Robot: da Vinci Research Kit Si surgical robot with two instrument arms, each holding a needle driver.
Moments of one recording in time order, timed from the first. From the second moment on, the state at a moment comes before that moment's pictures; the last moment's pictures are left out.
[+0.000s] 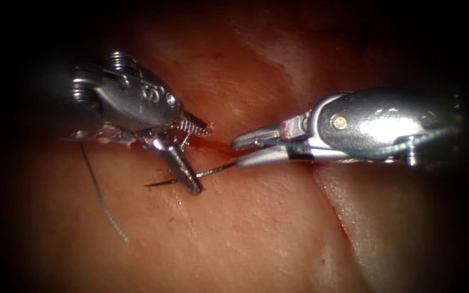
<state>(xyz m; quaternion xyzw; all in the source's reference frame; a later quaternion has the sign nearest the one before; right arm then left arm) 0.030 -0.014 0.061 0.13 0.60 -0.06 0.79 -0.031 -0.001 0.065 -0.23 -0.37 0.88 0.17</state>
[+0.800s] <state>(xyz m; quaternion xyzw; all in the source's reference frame) 0.031 -0.014 0.060 0.09 0.58 0.04 0.81 -0.031 -0.002 0.065 -0.20 -0.44 0.84 0.24</state>
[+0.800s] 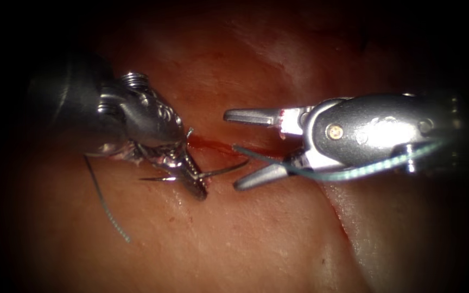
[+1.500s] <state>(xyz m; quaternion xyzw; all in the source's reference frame) 0.028 -0.012 0.056 -0.01 0.49 0.38 0.79 -0.033 -0.001 0.064 -0.34 -0.33 0.76 0.44</state>
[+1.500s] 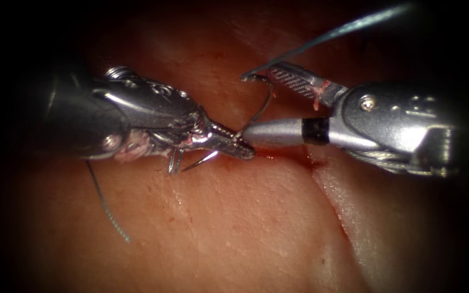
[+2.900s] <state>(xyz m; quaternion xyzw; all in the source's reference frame) 0.031 -0.013 0.058 -0.13 0.45 0.28 0.84 -0.034 -0.001 0.063 -0.34 -0.32 0.73 0.49</state>
